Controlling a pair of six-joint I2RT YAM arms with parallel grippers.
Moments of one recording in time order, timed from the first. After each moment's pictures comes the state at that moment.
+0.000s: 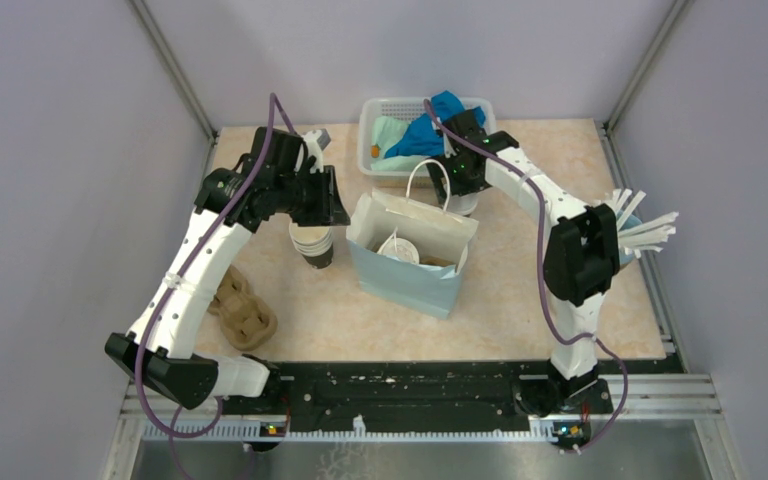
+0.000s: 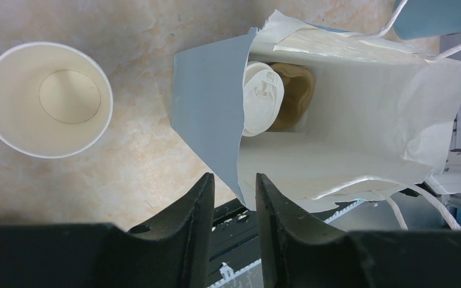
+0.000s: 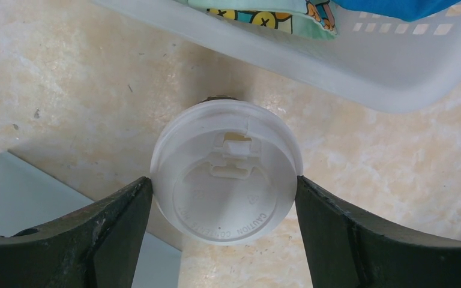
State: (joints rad) left arm -0.42 1.33 1.62 -1.11 0.25 -0.39; right arm 0.46 1.98 1.80 -0.85 0.12 0.07
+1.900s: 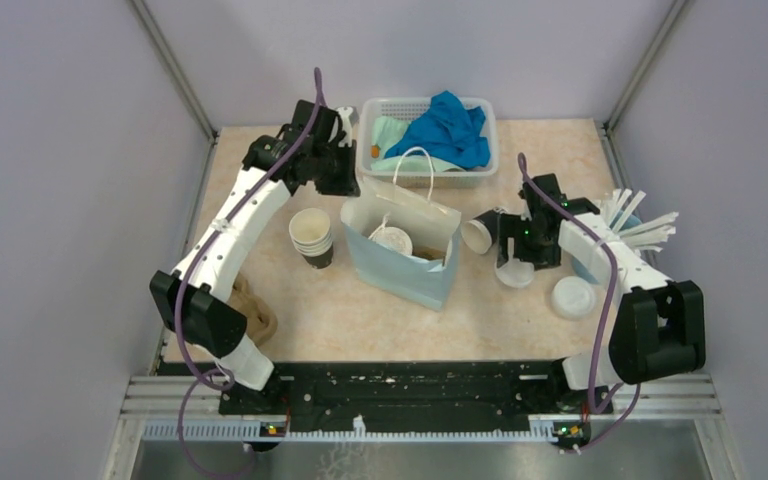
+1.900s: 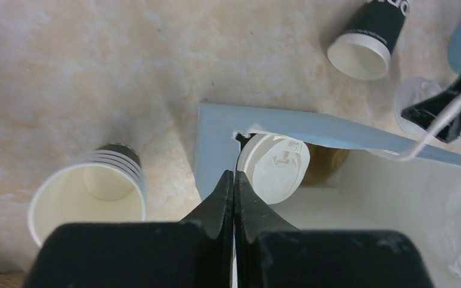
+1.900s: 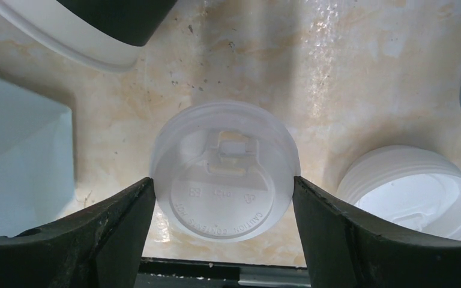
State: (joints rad) left arm -0.43 1.60 1.74 -0.99 0.18 -0.31; right arm 0.21 1.41 1.02 -0.84 0.00 0.27
